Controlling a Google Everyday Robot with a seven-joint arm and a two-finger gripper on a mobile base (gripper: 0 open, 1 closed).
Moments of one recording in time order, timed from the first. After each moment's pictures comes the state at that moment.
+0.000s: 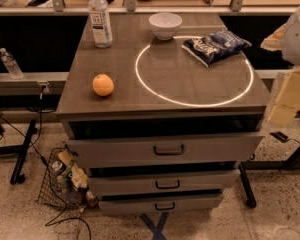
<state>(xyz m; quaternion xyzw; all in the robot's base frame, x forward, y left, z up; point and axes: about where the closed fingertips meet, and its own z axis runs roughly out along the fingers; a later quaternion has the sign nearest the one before) 0.438 -0.217 0.976 -0.60 0.78 -0.03 0.16</state>
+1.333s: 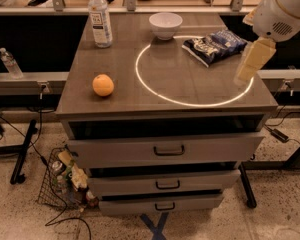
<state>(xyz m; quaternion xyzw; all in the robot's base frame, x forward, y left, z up) 0.584 -0.234 0.956 -0.59 0.77 -0.05 0.23</state>
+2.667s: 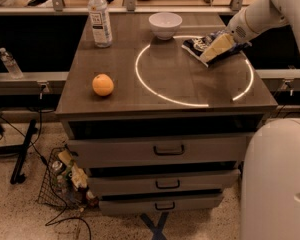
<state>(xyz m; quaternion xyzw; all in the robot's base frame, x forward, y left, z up) 0.781 -0.235 0.873 -0.42 0.83 0.08 0.36</state>
